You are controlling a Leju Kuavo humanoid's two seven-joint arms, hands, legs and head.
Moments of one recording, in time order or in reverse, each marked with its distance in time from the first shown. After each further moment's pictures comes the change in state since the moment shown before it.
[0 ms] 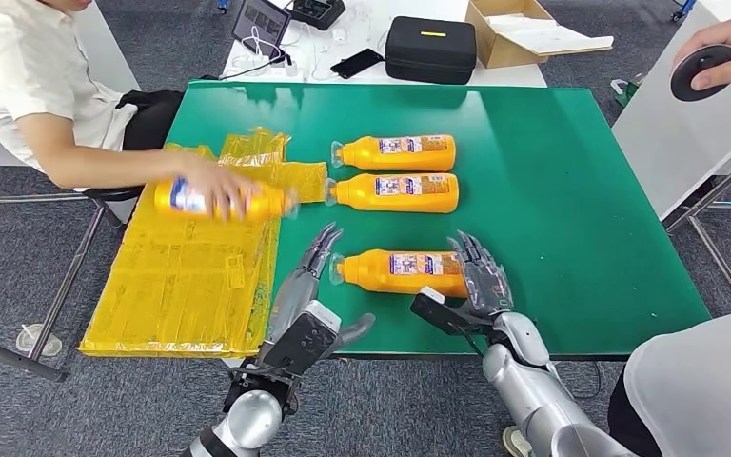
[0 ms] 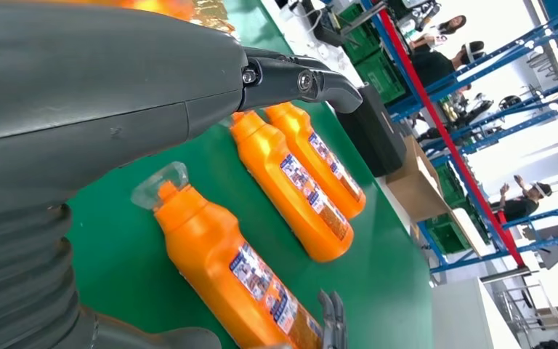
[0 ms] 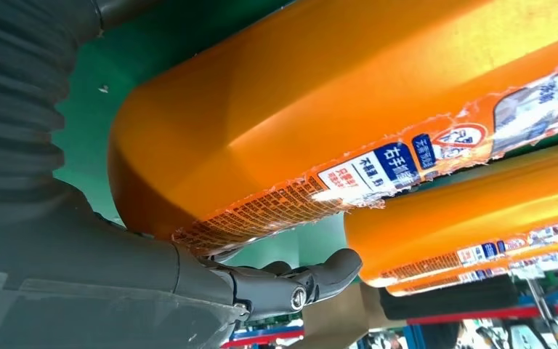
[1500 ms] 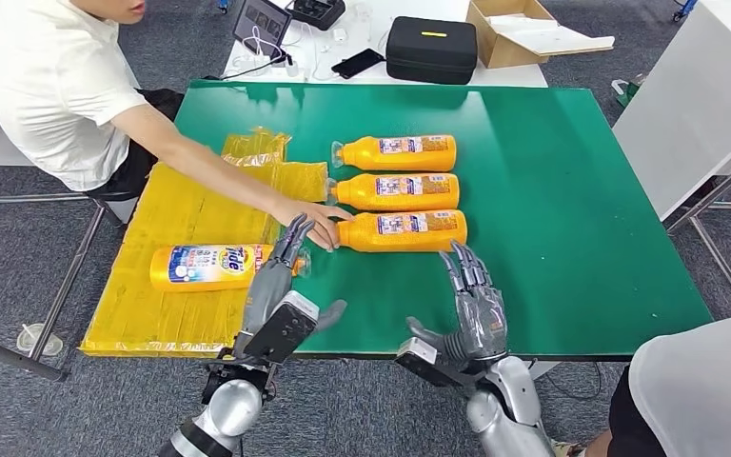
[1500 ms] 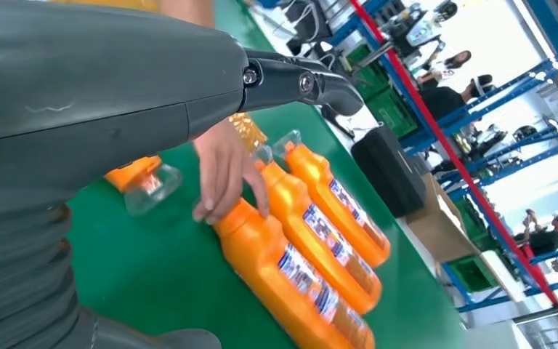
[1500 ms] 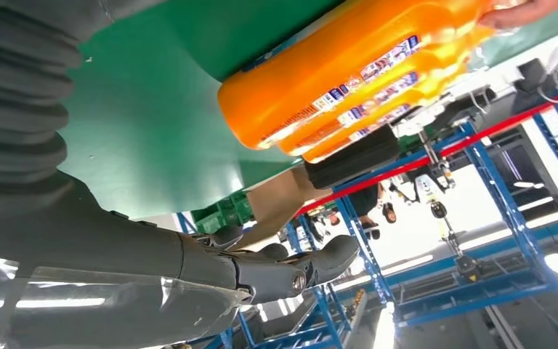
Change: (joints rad) left arm 0.007 0.026 0.102 -0.015 -0.075 -0.012 -0.006; right arm 0.322 0.103 -0.096 -0.460 0.026 -0.234 -0.215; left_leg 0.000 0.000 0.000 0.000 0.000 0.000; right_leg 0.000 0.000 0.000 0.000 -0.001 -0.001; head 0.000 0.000
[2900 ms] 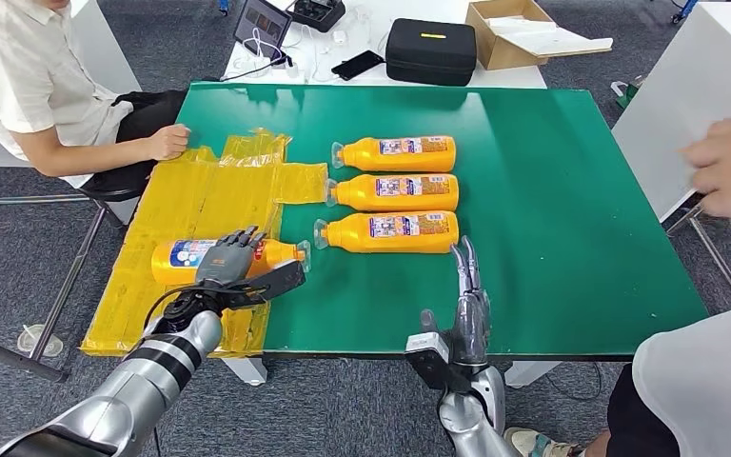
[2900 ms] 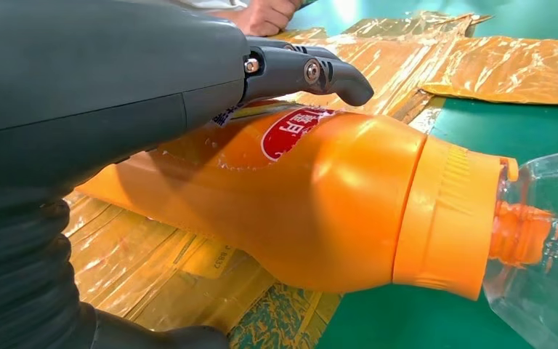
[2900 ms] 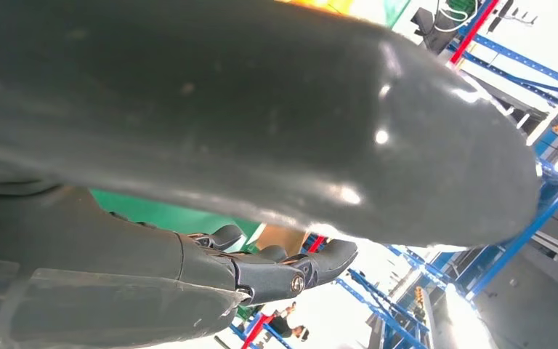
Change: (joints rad) left arm -0.425 0.074 0.184 0.746 -0.589 -0.237 0.269; right arm 0.036 0.101 0.079 -0.059 -0.517 0.000 -0.178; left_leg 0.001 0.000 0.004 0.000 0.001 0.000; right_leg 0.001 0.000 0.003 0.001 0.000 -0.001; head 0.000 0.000
